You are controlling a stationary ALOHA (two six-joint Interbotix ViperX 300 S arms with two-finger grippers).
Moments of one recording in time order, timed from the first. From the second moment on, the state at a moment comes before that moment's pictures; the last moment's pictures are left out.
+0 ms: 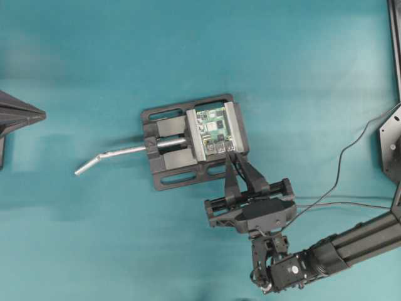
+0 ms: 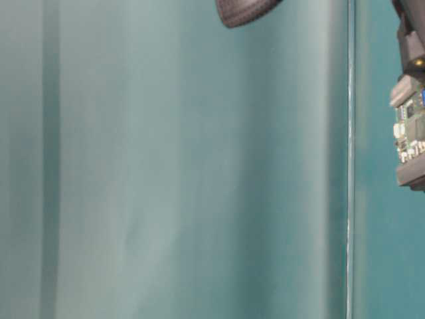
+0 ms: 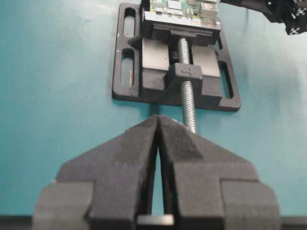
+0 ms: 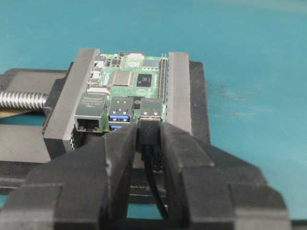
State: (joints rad) left arm 0.14 -1.36 1.45 -0.07 0.21 -0.12; right arm 0.57 0.60 0.24 1.91 -1.66 -0.48
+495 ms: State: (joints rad) left arm 0.14 -1.36 1.45 -0.07 0.21 -0.12; right arm 0.57 0.60 0.24 1.92 -1.66 -0.48
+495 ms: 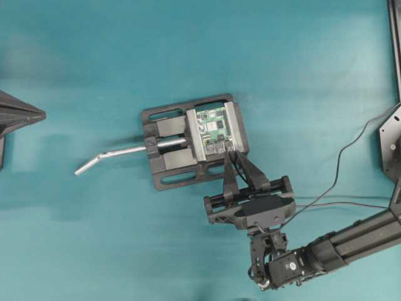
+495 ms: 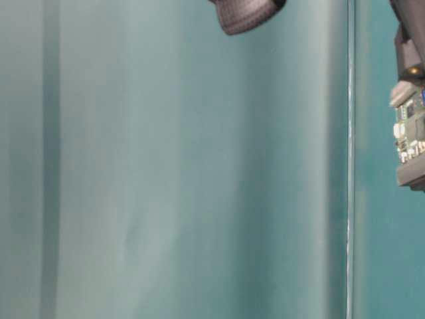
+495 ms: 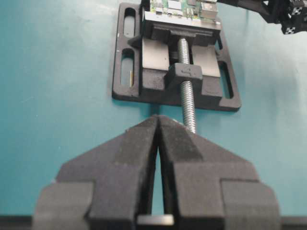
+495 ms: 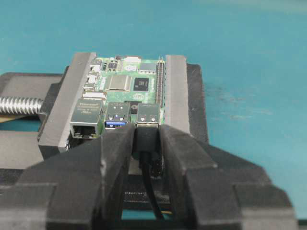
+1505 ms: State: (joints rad) left arm 0.14 -1.36 1.45 -0.07 0.21 -0.12; right arm 0.63 0.52 0.29 1.93 -1.61 -0.59
